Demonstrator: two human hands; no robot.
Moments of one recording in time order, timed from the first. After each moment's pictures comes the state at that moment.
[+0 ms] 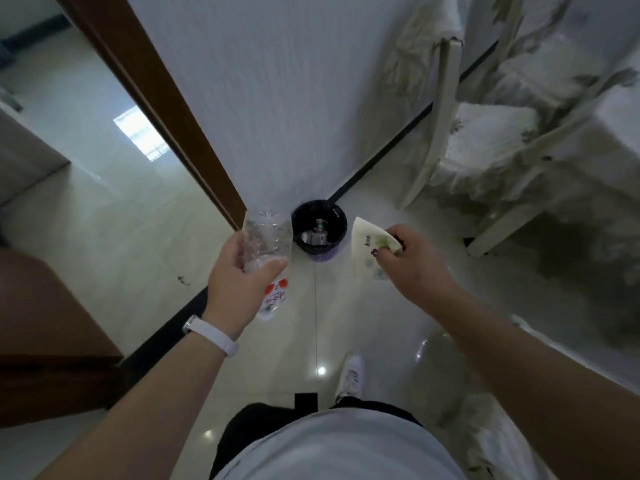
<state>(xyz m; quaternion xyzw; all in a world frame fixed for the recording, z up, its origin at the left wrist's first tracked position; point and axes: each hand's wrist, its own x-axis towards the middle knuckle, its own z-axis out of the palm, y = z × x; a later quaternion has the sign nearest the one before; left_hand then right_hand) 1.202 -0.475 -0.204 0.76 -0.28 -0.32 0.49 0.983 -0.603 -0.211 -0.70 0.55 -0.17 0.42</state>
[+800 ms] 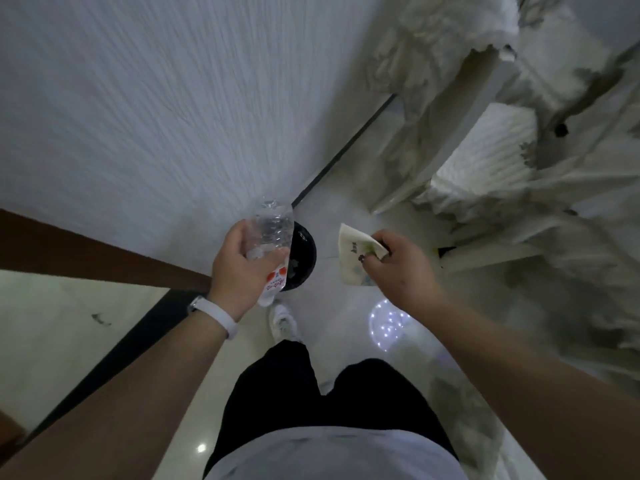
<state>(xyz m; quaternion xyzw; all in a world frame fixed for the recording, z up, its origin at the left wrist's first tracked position) 1.333 -0.810 -0.355 0.74 -0.29 -0.43 0.44 1.111 -0.892 -0.306 -0.67 0.62 -0.06 0.40</state>
